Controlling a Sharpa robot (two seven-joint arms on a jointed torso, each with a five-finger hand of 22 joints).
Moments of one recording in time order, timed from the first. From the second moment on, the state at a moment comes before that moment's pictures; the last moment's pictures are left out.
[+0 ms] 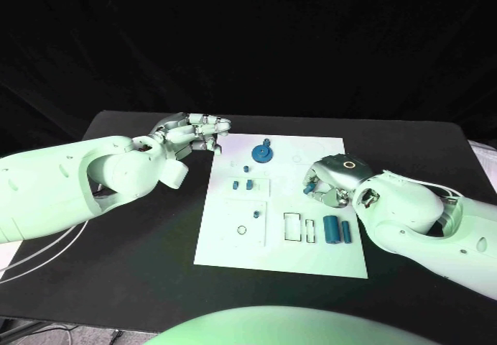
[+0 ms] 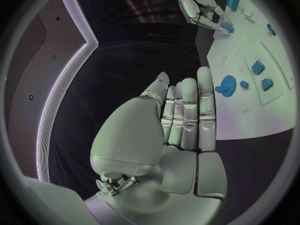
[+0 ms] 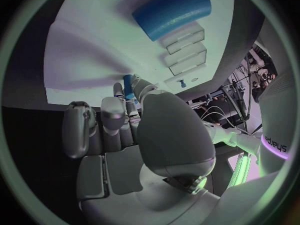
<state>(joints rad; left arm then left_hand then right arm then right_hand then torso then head) 1.24 -1.00 -0.06 1.63 0.00 -0.19 0.21 1.41 -0.03 0.10 -0.02 0.05 0.94 0.15 0.35 0.16 0.97 0.08 0.60 0.25 1.15 0.01 0.99 0.55 0.17 1.18 0.11 0.51 0.81 1.02 -0.90 0.08 1.79 -1.93 -0.13 -0.41 1.45 -0.11 0.31 0.17 0.06 1.11 0.11 0.07 0.08 1.14 0.07 0.11 0.06 1.47 -0.01 1.11 0.87 0.05 1.40 0.10 1.37 1.27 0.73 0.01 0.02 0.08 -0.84</state>
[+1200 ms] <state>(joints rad) 1.24 -0.99 -0.06 1.61 0.00 -0.19 0.21 1.41 -0.03 0.10 -0.02 0.05 0.94 0.15 0.35 0.16 0.97 0.08 0.60 0.25 1.15 0.01 0.99 0.55 0.17 1.18 0.11 0.51 0.81 1.02 -0.95 0.09 1.94 -1.82 -0.24 -0.40 1.46 -0.08 0.41 0.13 0.05 1.17 0.11 0.09 0.09 1.24 0.05 0.10 0.07 1.47 -0.03 1.14 0.89 0.05 1.43 0.08 1.39 1.30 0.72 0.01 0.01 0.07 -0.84</state>
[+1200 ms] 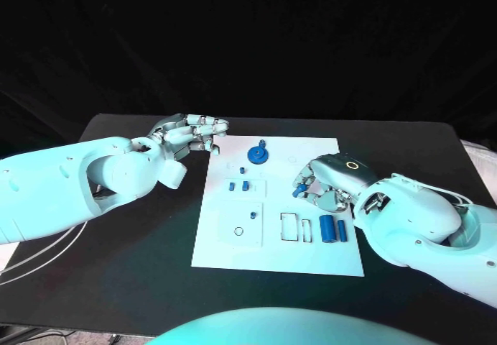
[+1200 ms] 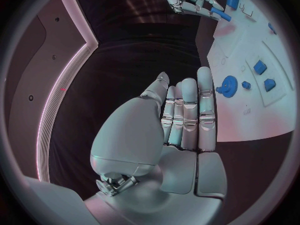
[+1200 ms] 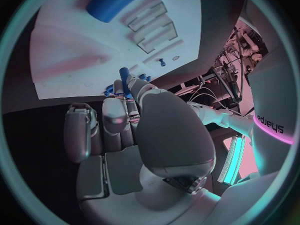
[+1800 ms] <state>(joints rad) 1.24 -0.97 -0.06 1.60 0.00 -0.19 0.21 1.42 -0.03 0.10 -0.02 0.05 0.94 0.15 0.35 0.16 0.97 0.08 0.60 0.25 1.15 0.01 0.99 0.55 0.17 1.18 0.11 0.50 0.81 0.96 -0.78 0.07 1.94 -1.82 -0.24 -0.37 1.45 -0.09 0.41 0.13 0.05 1.17 0.11 0.08 0.10 1.24 0.05 0.10 0.07 1.47 -0.03 1.14 0.90 0.05 1.43 0.08 1.39 1.30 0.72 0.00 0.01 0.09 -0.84</state>
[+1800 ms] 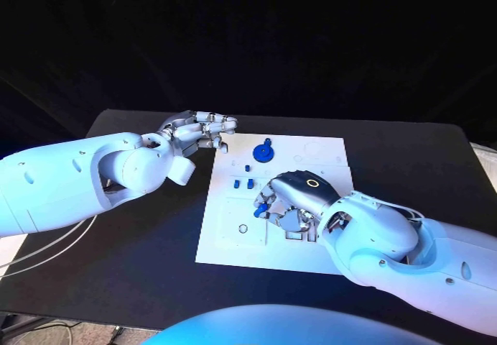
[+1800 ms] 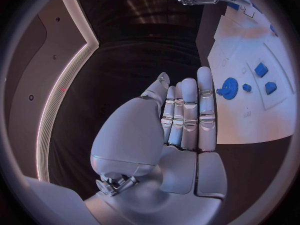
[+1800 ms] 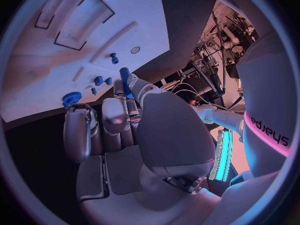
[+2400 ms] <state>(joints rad) 1.24 -0.97 -0.06 1.61 0.00 -0.19 0.21 1.42 -0.03 0.10 -0.02 0.05 0.94 0.15 0.35 0.16 0.97 0.08 0.60 0.25 1.15 0.01 0.99 0.55 0.17 1.18 0.11 0.50 0.81 0.92 -0.69 0.06 1.84 -1.81 -0.24 -0.32 1.45 -0.09 0.41 0.12 0.05 1.16 0.11 0.07 0.09 1.24 0.05 0.09 0.07 1.47 -0.03 1.14 0.90 0.05 1.43 0.08 1.39 1.30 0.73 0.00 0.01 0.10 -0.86</state>
